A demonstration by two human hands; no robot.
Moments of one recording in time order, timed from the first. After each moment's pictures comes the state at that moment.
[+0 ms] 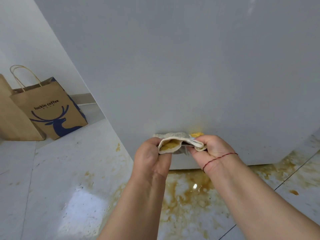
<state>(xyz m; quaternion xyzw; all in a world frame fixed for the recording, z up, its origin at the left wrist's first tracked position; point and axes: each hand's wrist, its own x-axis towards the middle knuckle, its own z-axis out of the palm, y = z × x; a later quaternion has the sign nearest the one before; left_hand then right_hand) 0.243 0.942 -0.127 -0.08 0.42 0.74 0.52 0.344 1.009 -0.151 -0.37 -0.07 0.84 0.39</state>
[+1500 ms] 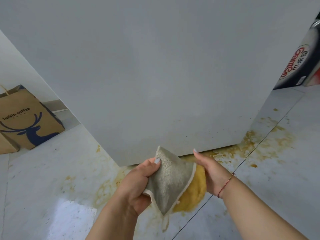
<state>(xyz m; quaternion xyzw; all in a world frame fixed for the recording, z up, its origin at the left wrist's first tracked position) 0.292 0.868 -0.159 0.11 0.52 0.50 0.68 0.470 0.964 -0.219 -0.41 -0.32 0.83 0.17</state>
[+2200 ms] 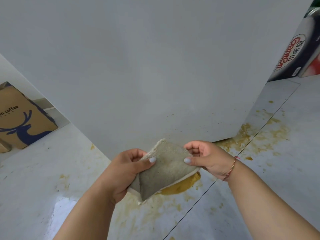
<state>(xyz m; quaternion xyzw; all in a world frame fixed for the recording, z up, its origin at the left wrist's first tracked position) 0.272 0.879 -0.143 0.30 0.64 0.41 0.58 0.488 0.987 -0.219 -0.36 -0.56 0.71 0.24</state>
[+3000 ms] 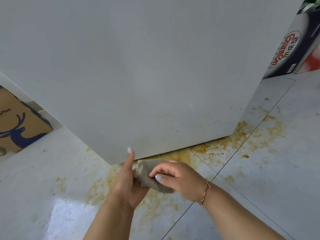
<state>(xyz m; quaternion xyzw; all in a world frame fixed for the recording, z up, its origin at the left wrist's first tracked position) 0.289 0.886 -0.201 0.00 0.55 0.53 0.64 0.448 0.932 -0.208 -0.31 -0.75 0.56 0.18</state>
